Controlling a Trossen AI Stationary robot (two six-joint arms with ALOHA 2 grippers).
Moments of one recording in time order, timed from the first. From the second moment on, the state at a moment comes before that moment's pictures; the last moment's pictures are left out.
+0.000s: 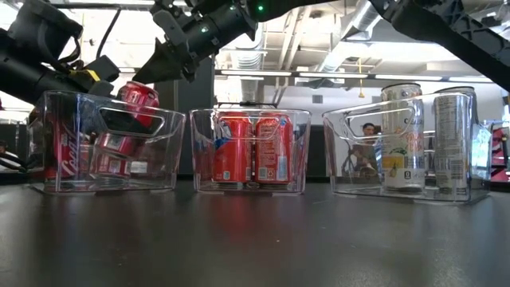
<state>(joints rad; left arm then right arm) -0.17 0.85 0.09 0.38 -0.75 -0.31 -0.10 2.43 2.33 -0.56 -0.18 -0.23</state>
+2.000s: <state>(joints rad) -0.16 0.77 0.10 0.40 -0.74 -0.22 -0.09 2.48 2.33 -0.48 -0.17 -0.32</state>
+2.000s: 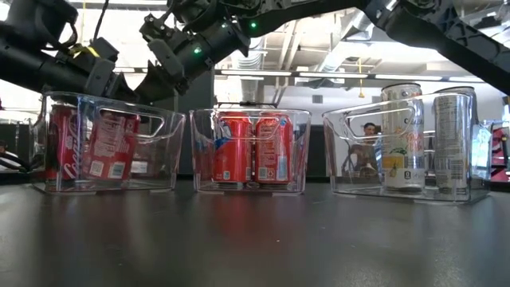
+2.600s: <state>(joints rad) -0.17 0.59 0.10 0.32 -0.75 -0.14 -0.09 2.47 2.33 -0.41 -0.17 -0.40</state>
